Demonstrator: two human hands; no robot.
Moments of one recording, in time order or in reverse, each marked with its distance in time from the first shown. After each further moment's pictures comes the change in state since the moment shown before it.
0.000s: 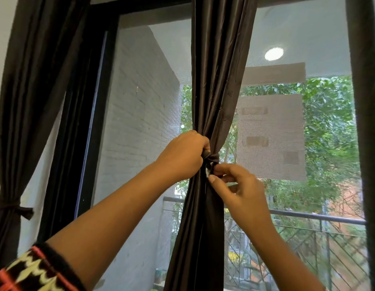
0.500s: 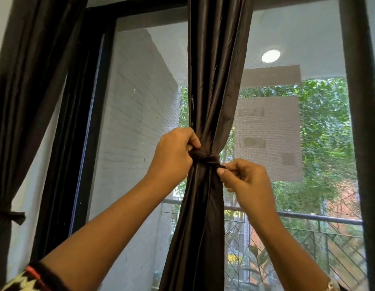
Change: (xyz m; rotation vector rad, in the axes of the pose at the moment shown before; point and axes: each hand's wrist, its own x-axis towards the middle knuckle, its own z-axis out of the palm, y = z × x) left_hand -0.004 -0.014 0.015 -0.390 0.382 -0.065; right_hand 0.017 0.003 -0.012 0.128 0.071 0.139
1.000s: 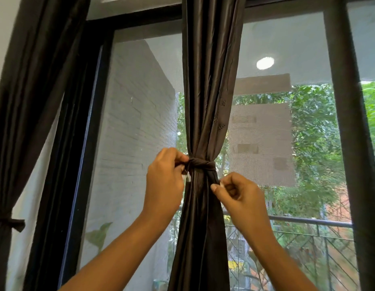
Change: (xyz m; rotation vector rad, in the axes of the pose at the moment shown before) left_hand -0.038 0.006 0.011 -0.150 0.230 0.009; right_hand -0.018 0.003 -0.010 -0.085 -0.025 -0.078
